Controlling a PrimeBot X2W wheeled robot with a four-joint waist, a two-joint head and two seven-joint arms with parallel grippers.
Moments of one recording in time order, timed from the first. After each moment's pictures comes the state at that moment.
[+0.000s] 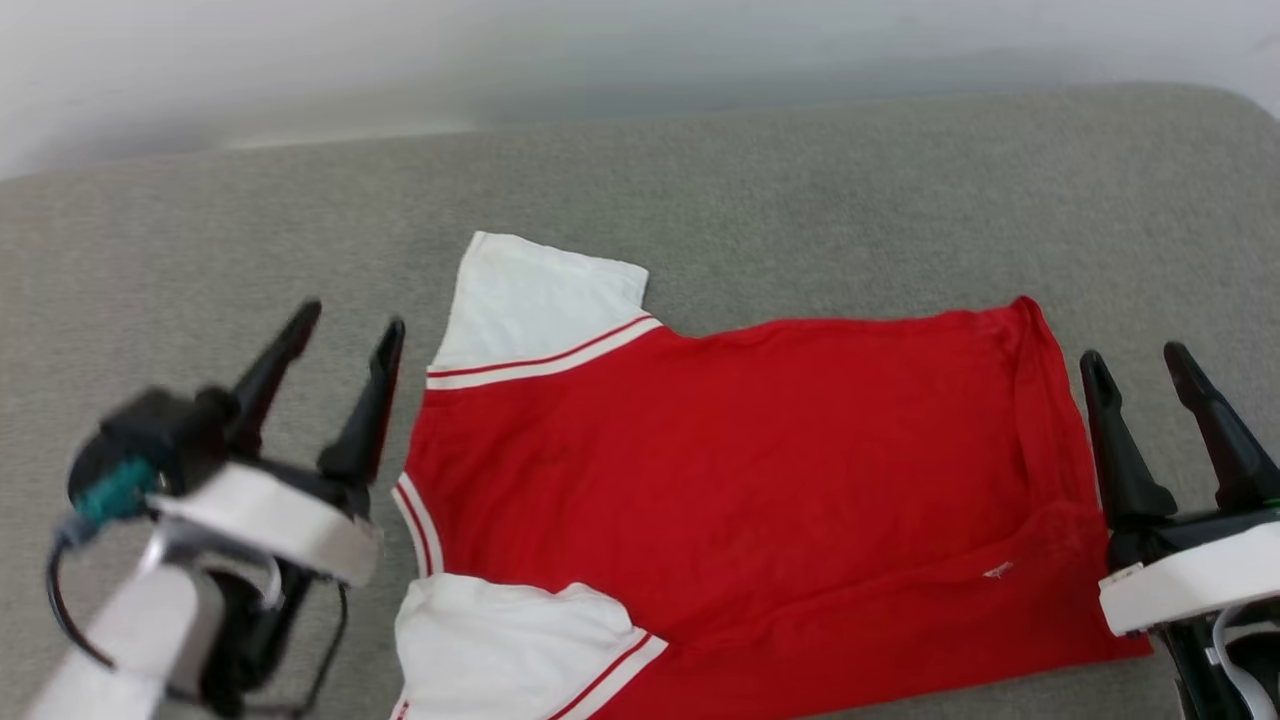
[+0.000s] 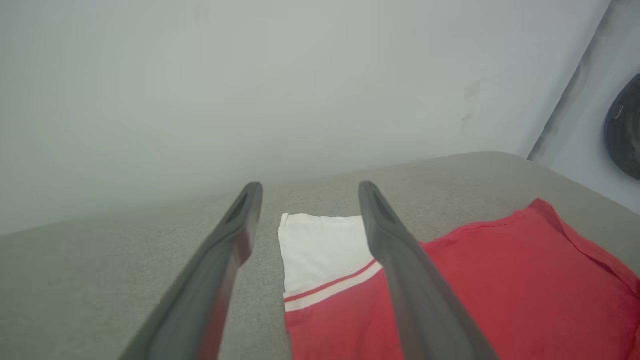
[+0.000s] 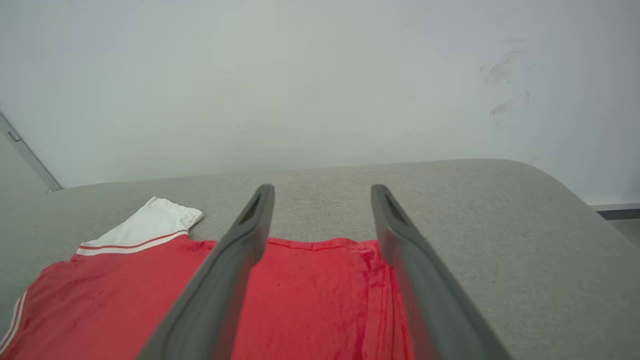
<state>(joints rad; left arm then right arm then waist) -0.21 0.49 -0.30 -0.05 -0.57 0.01 -0.18 -0.05 -0.21 -0.05 -0.19 0.38 0.13 0.03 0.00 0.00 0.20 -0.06</state>
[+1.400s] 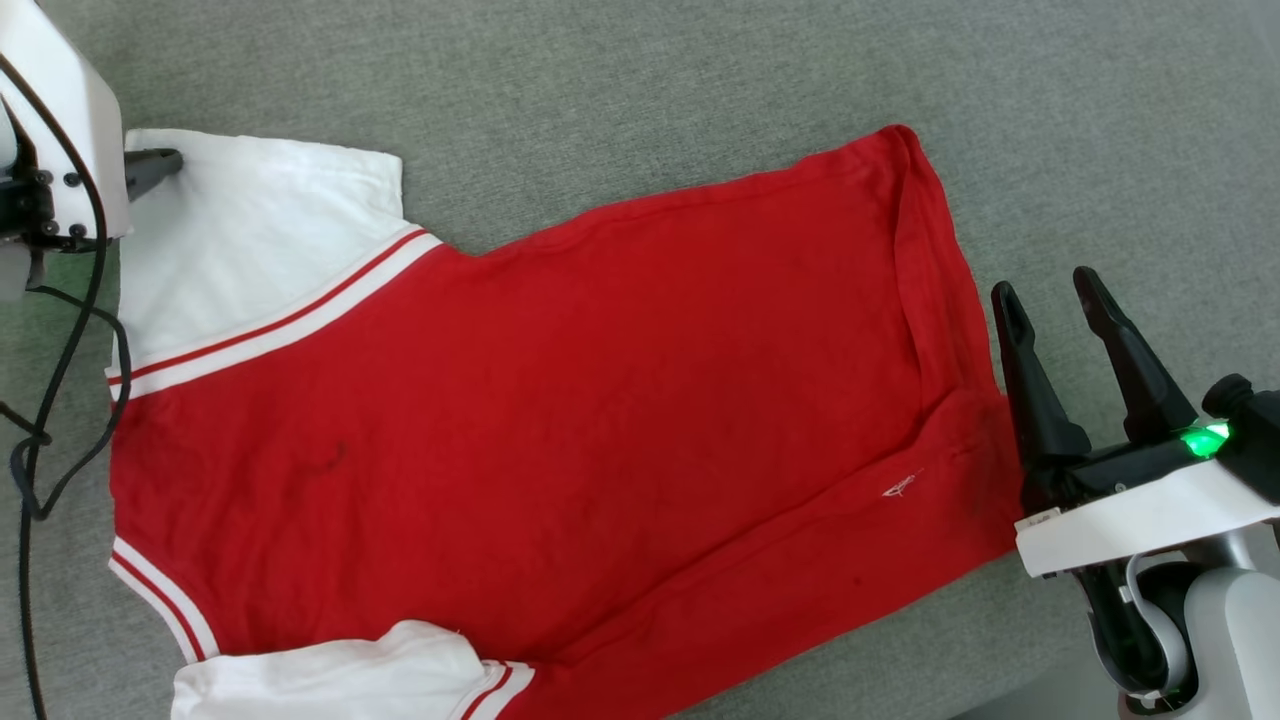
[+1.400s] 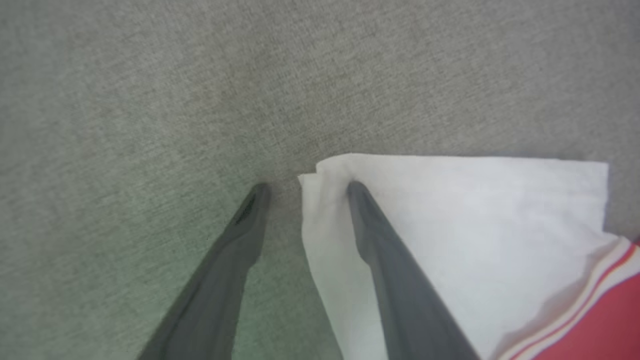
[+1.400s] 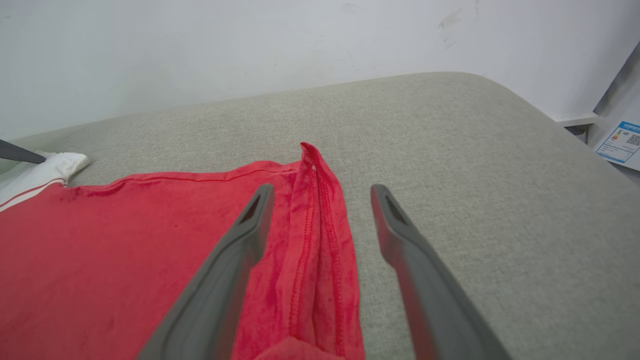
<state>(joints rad) -1.04 0.71 -0.46 0.47 -0.80 -0.05 1.03 -0.20 -0.17 0.08 -0.10 0.38 0.13 -0.07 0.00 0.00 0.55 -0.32</state>
